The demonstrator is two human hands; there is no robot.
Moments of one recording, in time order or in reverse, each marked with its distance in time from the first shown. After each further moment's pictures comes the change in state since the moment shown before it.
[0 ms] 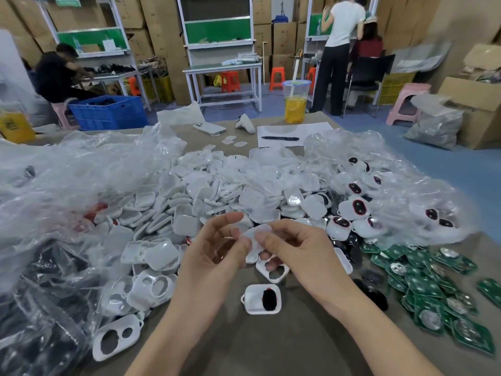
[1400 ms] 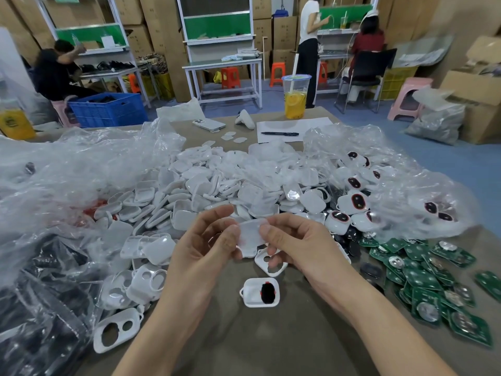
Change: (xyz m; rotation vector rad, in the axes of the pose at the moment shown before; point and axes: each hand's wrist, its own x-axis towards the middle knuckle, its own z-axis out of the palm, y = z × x) left_hand -0.002 0.007 -0.005 -0.190 -0.011 -0.091; right_hand 0.000 -0.001 -0.007 0.177 -0.061 0.067
